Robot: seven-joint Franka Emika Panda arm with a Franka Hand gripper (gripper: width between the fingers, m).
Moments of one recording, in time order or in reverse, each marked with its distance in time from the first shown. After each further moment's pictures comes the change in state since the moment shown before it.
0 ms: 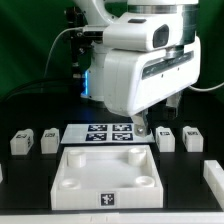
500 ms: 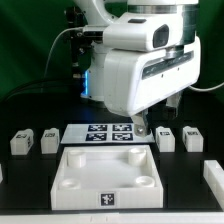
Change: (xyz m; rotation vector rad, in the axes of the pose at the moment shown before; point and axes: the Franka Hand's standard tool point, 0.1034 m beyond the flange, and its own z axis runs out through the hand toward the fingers) arm 0.000 0.000 0.000 0.000 0.000 -0.013
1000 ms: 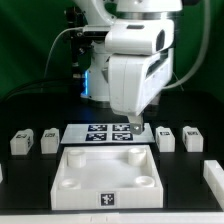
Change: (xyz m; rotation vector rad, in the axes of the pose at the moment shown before) arm -0.051 -0.031 0.017 -0.005 0.001 -0.389
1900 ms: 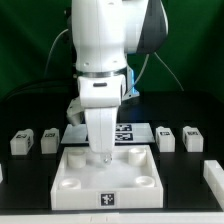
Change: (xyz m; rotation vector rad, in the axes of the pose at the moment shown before) arm -0.066 -0.047 0.090 0.012 0.038 -0.220
